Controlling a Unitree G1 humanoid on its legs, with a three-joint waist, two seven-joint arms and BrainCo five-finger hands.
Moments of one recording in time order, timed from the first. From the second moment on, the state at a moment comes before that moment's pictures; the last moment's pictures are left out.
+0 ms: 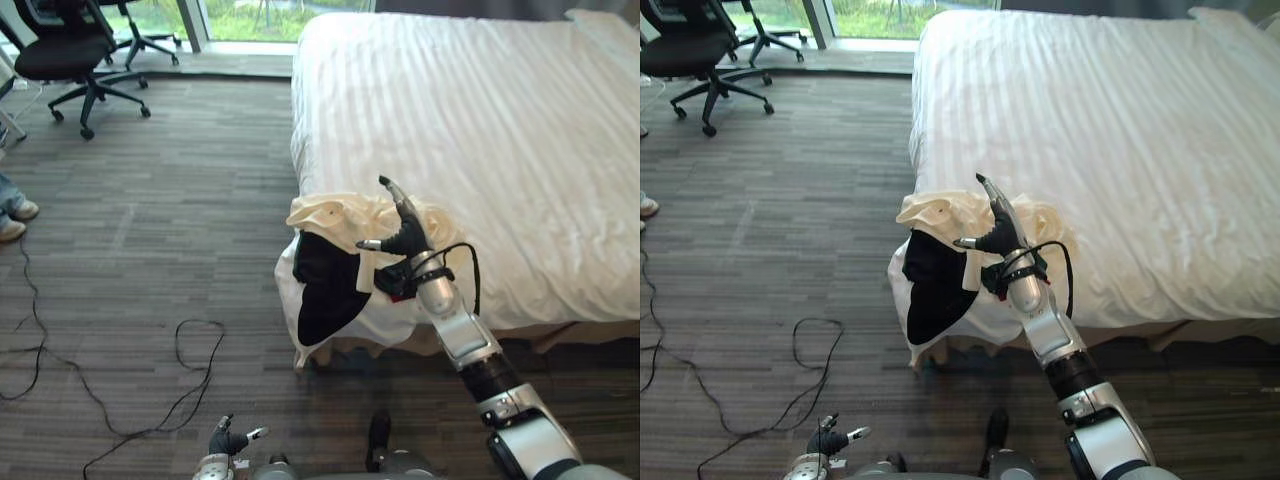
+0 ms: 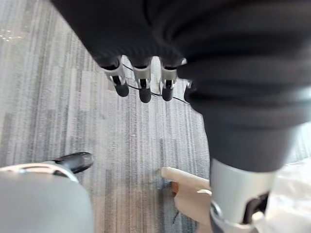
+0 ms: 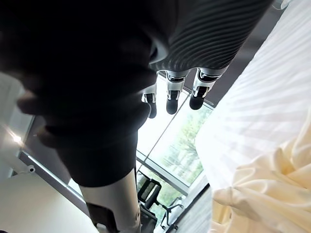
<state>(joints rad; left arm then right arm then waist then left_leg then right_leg) 0.09 0.13 0.08 0.97 0.02 -0.12 0.13 -0.67 -0.36 0.25 0.42 -0.28 -0.12 -0.21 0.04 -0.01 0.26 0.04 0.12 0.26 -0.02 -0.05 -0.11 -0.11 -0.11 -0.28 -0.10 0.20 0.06</state>
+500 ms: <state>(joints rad) 0.02 0.18 0.05 0.94 -0.09 -0.18 0.11 -0.96 -0.57 0.36 0.72 -0.33 -0.13 -0.23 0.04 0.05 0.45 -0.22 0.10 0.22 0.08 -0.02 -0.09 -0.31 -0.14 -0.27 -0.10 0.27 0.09</state>
